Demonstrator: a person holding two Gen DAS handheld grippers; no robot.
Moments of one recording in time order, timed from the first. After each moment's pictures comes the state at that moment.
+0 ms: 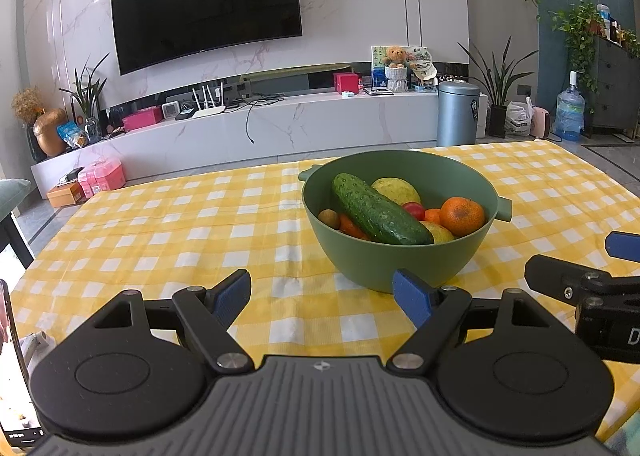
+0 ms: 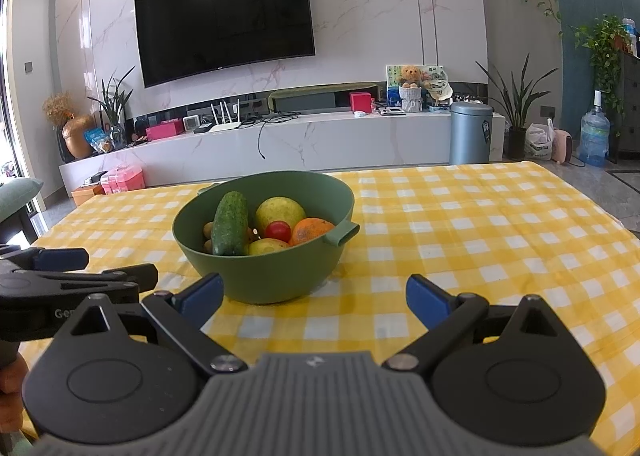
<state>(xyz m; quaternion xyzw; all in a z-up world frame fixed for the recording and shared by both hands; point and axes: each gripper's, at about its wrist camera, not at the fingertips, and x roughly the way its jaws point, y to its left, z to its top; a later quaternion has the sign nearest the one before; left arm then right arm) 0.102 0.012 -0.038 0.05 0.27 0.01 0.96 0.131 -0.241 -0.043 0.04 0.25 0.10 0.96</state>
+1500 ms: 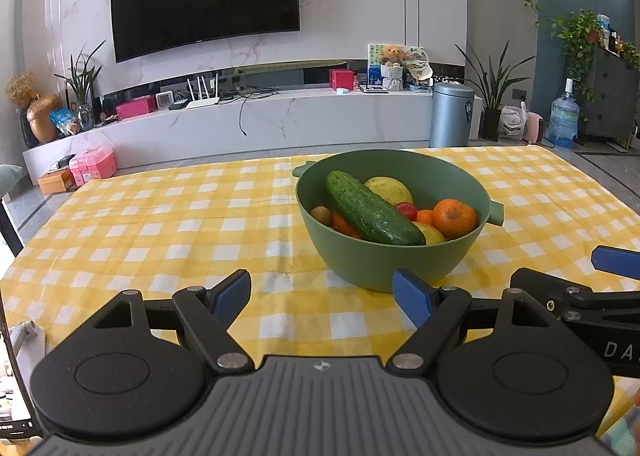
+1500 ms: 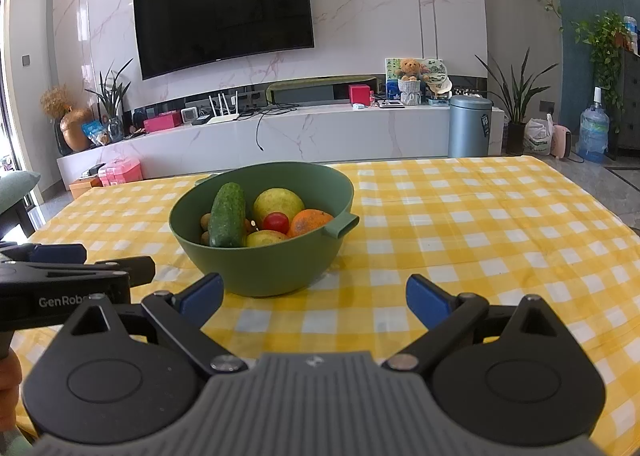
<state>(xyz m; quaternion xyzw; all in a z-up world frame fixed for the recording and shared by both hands) 0.100 0.011 -0.037 0.03 0.28 0.00 0.96 0.133 -0.240 -0.047 0.04 0.27 0.10 0.96</state>
